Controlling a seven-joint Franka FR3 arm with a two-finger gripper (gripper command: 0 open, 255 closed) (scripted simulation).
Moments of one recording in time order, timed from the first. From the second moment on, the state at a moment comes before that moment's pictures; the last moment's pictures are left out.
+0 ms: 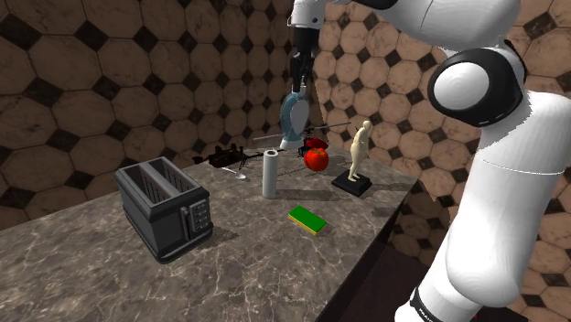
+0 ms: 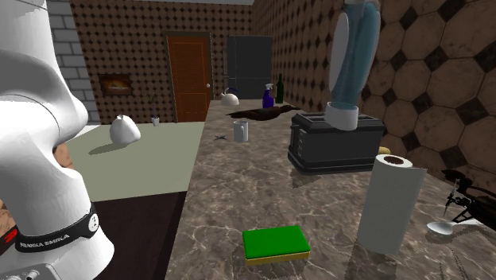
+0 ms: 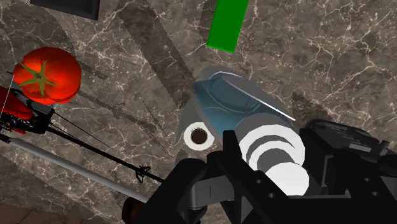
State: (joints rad) arm -0.04 0.15 -0.19 -1.17 0.07 1.30 -0.42
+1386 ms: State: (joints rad) arm 0.17 -0.01 -0.02 -1.29 0.04 1.28 -0.05
